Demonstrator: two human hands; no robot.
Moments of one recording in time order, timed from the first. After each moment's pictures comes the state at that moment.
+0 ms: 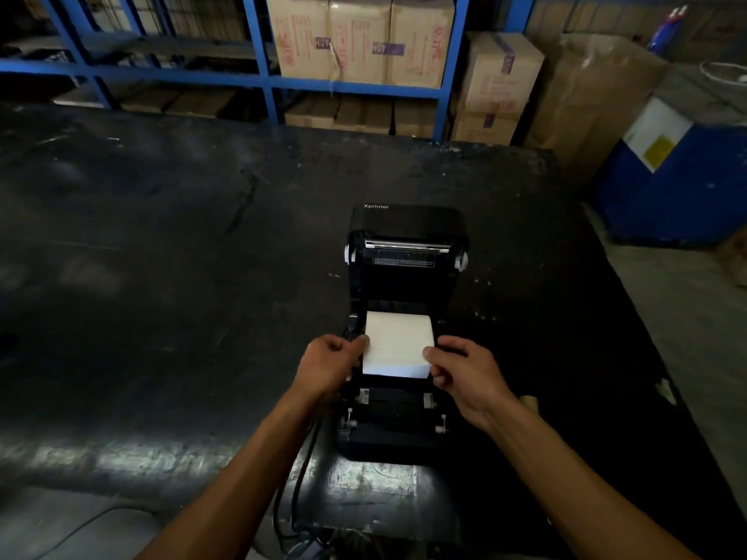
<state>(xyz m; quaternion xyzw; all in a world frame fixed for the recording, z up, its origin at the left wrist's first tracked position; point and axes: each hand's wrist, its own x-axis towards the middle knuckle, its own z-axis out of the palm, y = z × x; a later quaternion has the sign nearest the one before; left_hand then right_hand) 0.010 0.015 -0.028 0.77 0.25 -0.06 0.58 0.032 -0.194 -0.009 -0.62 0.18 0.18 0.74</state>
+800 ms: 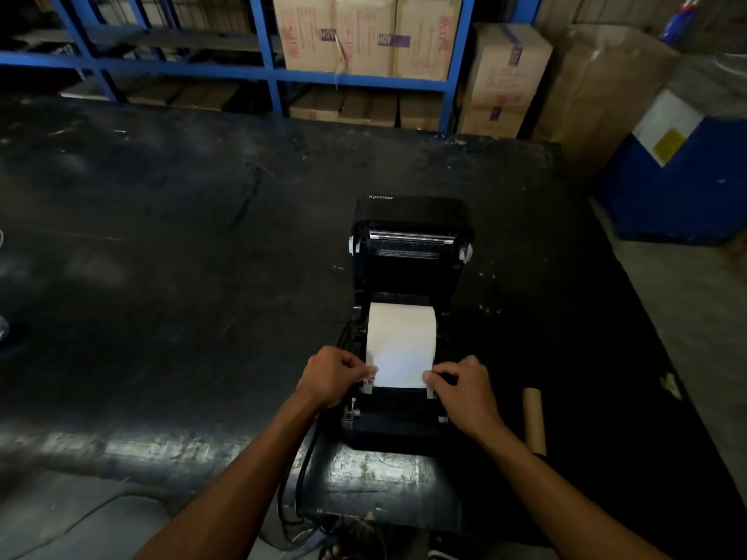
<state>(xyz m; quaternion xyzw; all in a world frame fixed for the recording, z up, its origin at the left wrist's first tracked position) -0.004 0.022 -0.051 0.88 0.14 -0.13 0.44 0.008 -0.203 -0.054 -0.91 0.02 0.08 0.40</state>
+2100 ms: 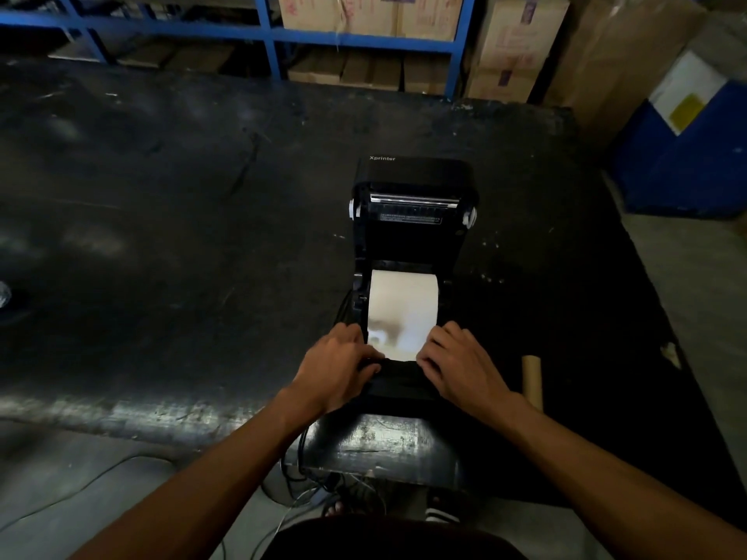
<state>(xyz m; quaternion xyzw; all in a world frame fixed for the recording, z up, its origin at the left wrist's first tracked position) -0.042 0.012 -0.051 0.98 -0.12 -0.02 0.18 -0.002 -0.213 -0.045 -0.93 -0.35 -0.04 0.11</state>
